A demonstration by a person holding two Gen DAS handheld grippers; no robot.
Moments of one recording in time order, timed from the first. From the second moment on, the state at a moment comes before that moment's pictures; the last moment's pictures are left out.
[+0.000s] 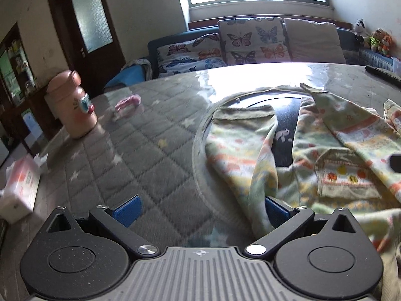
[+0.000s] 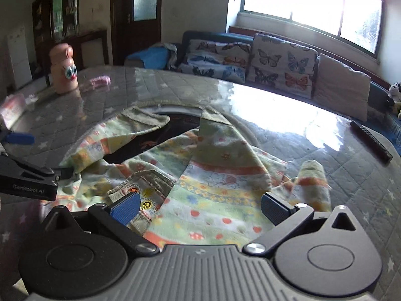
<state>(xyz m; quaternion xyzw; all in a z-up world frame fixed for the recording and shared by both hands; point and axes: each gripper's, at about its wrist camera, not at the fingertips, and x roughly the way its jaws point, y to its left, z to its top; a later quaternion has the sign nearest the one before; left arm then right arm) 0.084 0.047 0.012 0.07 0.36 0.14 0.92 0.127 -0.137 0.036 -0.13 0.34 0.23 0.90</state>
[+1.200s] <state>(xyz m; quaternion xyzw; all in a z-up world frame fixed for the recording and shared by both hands) 0.088 0.048 0.000 0.09 0.36 0.15 0.92 0.116 -0.151 0.010 -0.27 0.29 0.03 0.92</state>
